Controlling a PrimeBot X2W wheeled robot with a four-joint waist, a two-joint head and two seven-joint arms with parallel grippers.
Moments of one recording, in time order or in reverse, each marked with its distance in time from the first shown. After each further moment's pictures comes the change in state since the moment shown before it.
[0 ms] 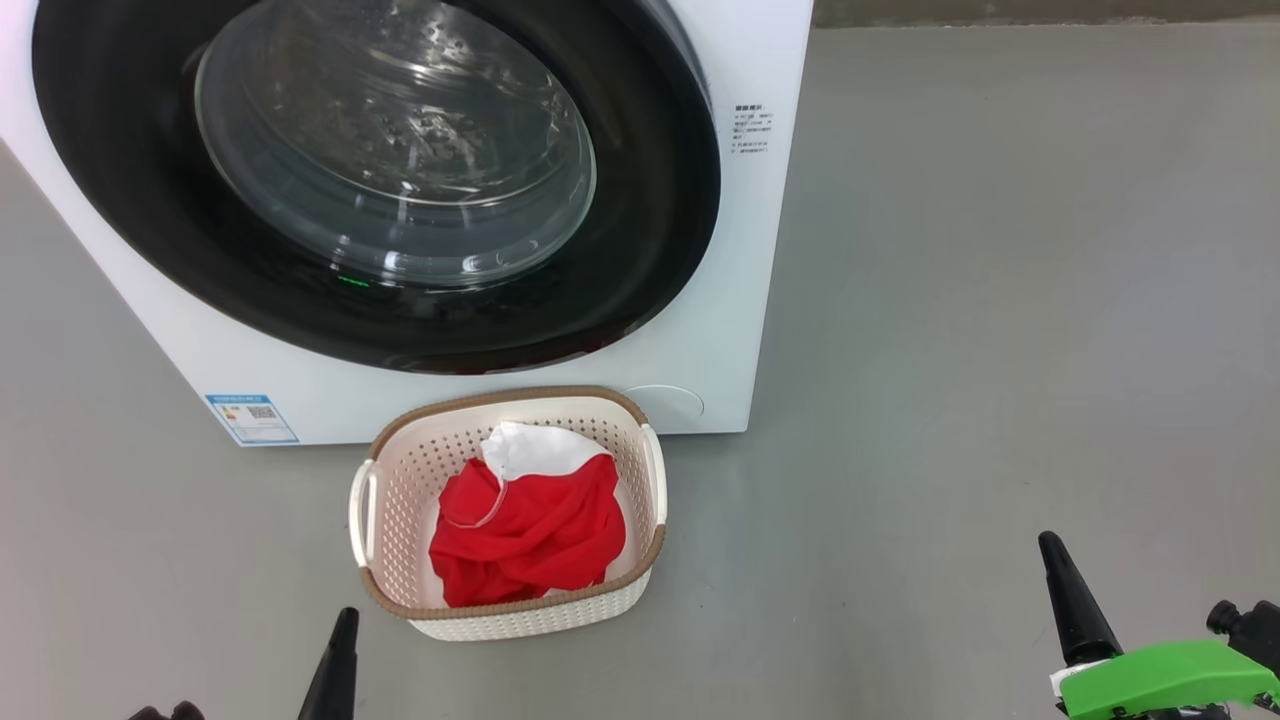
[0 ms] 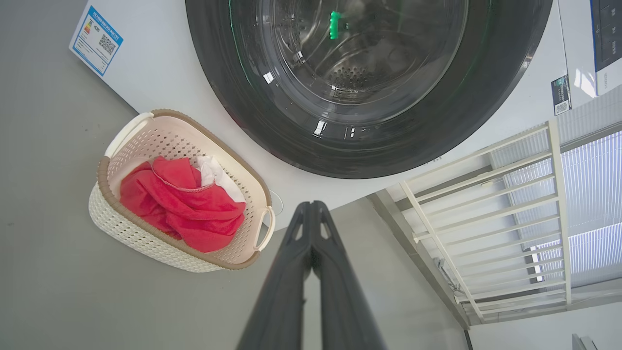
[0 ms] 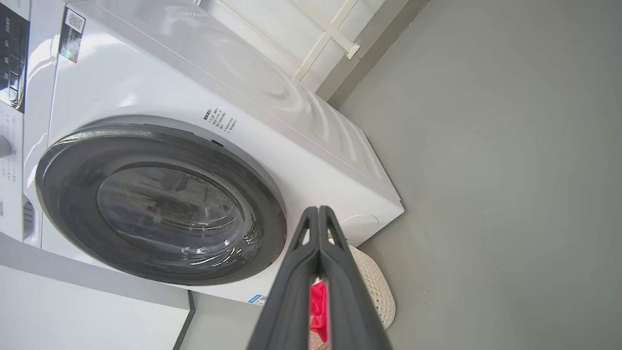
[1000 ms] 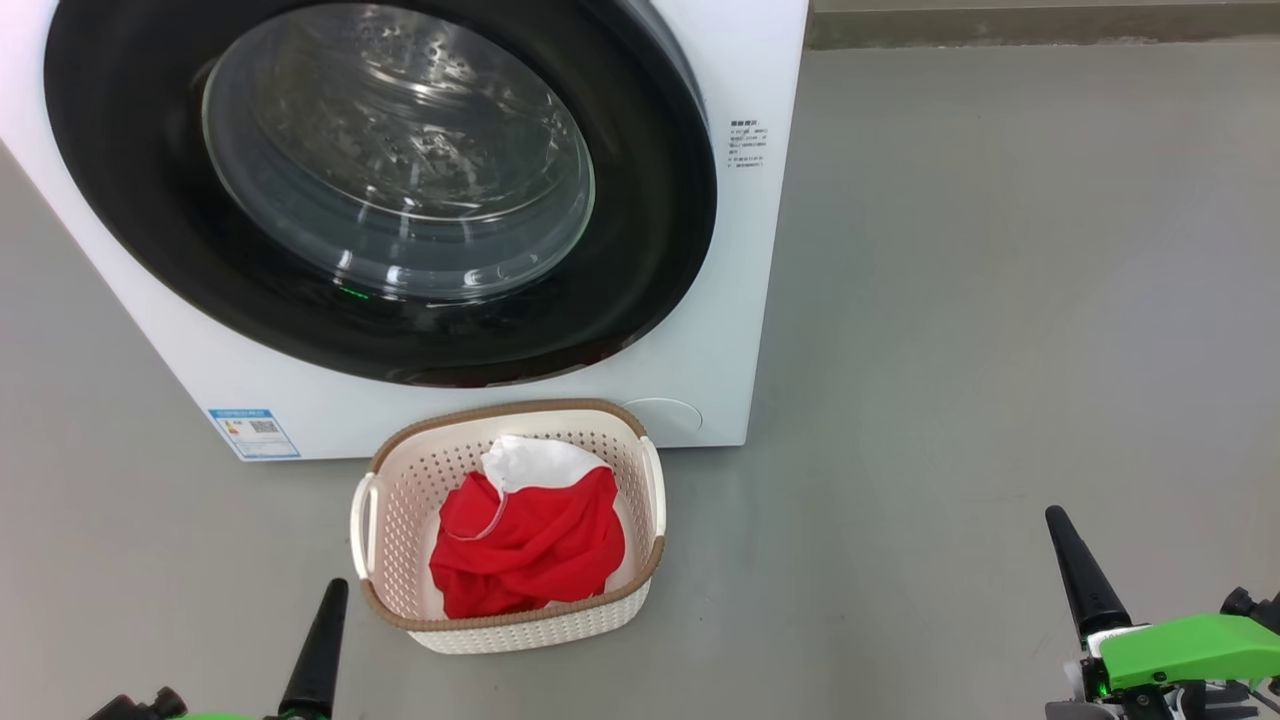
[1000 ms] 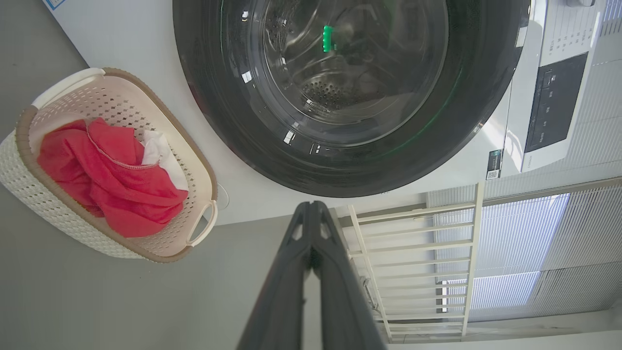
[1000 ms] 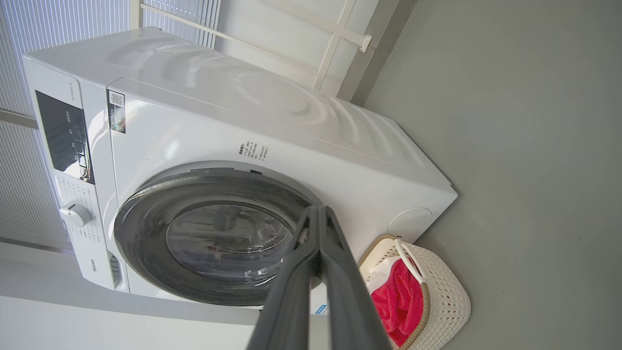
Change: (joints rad) left arm -0.045 0.003 0.028 0.000 -0.330 0.000 0.086; right arm -0.038 -0.001 -0.030 -0.005 0.303 0.000 0.089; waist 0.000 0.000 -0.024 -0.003
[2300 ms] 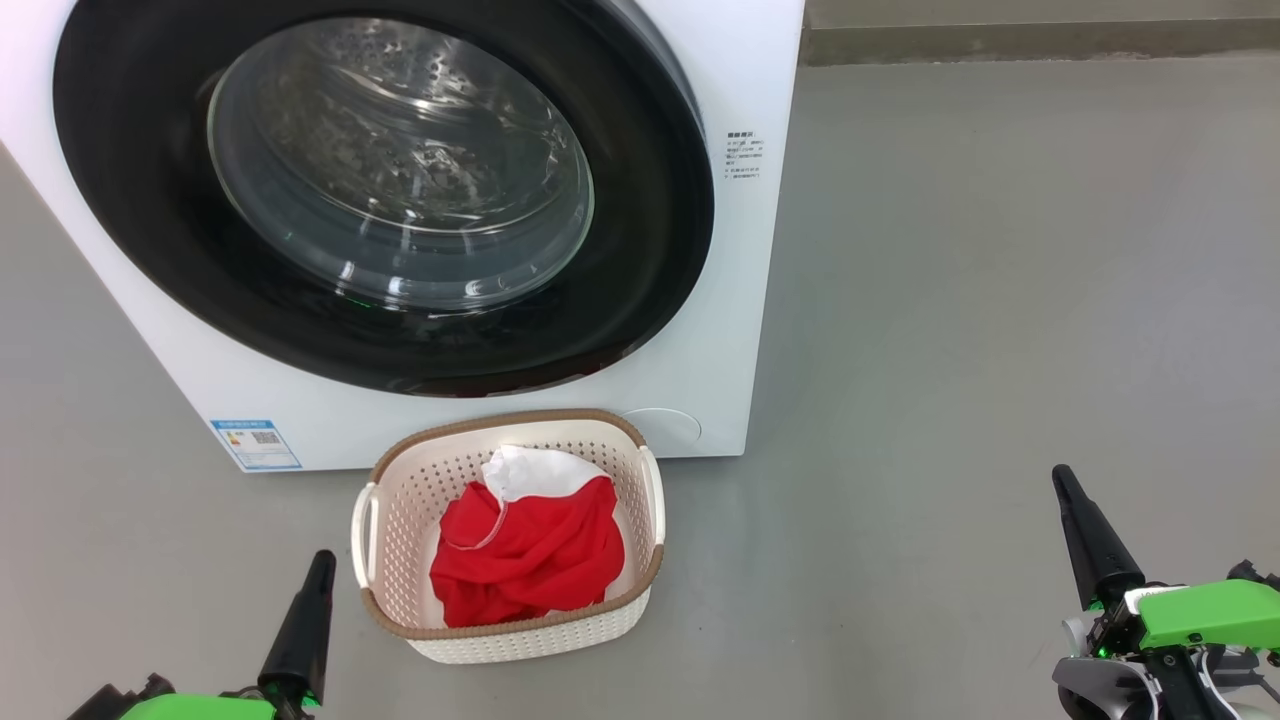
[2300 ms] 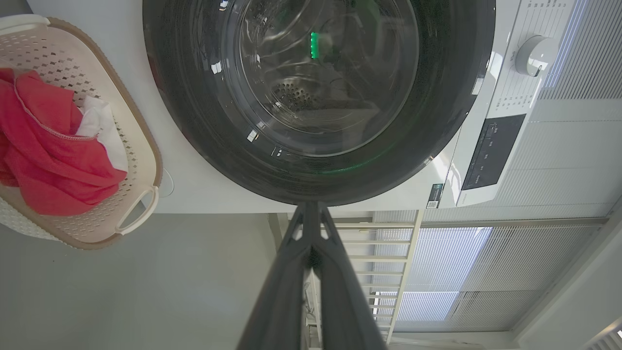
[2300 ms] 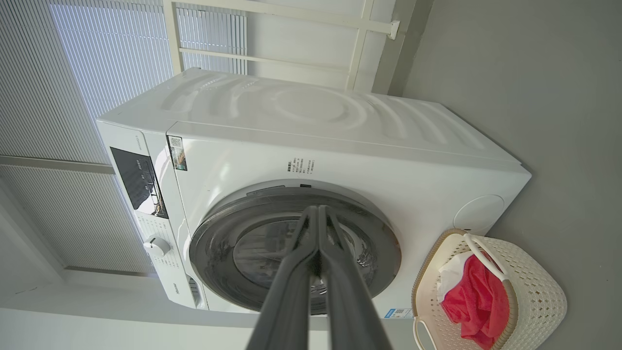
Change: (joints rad) left arm -0.038 0.001 0.031 0.000 -0.250 0.000 0.070; right arm -0.055 0.000 -0.030 -0.005 0.231 0.000 0.075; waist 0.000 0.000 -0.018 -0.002
